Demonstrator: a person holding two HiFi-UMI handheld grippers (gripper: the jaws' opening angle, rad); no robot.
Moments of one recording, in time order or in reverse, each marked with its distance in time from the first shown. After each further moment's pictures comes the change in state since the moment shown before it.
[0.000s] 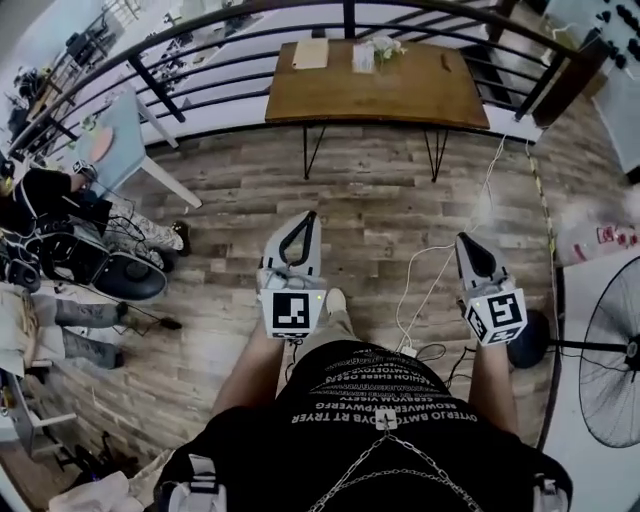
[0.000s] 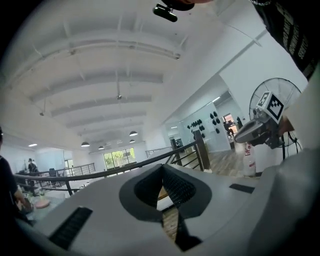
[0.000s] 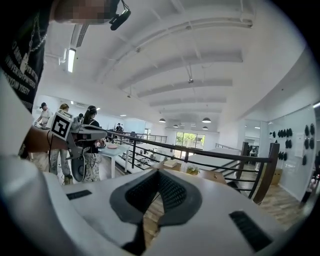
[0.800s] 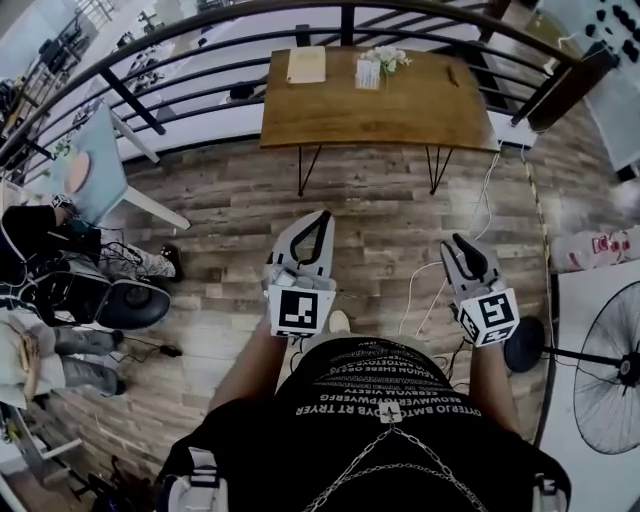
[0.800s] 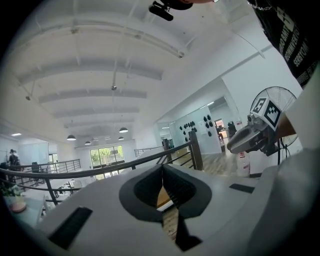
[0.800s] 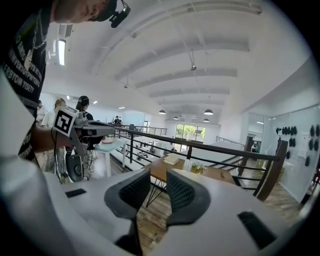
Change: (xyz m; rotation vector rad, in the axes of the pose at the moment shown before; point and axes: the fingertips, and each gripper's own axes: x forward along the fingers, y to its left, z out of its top) left arm 0.127 0.079 -0.025 -0.038 0.006 -0.141; right arm 0.148 -0.008 0.021 0.007 0.086 0.000
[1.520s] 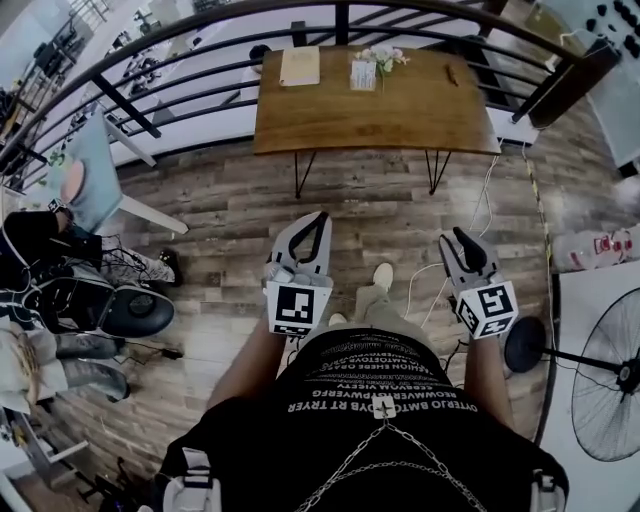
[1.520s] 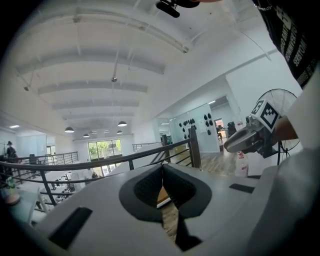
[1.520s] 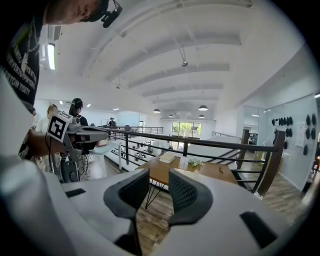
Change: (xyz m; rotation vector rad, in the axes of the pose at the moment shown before) left arm 0.051 0.009 -0.021 -0.045 0.062 -0.023; right arm 0.042 -0.045 -0.009 0.084 0.015 -0.024
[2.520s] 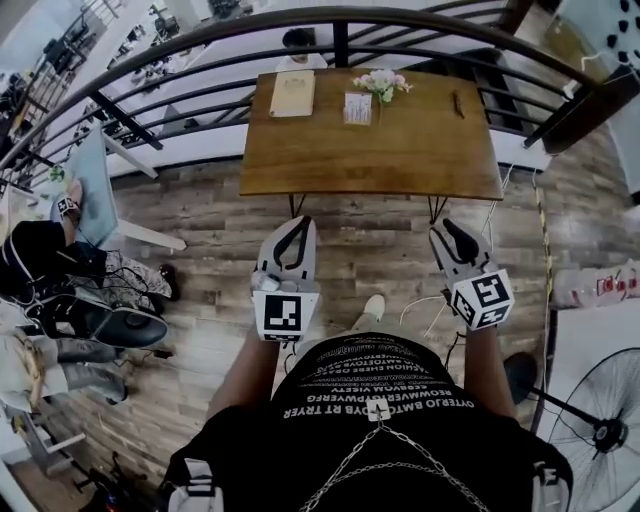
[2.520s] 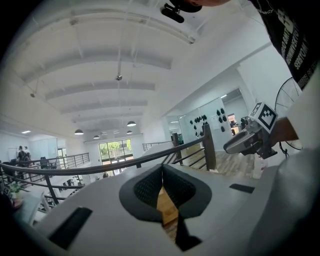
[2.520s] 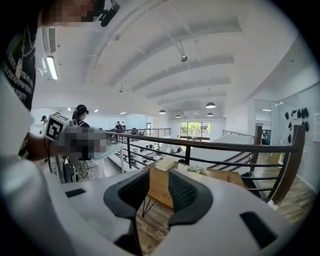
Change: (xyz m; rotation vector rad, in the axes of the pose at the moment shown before) left arm 0.155 0.045 0.031 -0.002 0.019 0.134; right arm 0.136 -0.138 0.045 0.013 -0.007 0.126
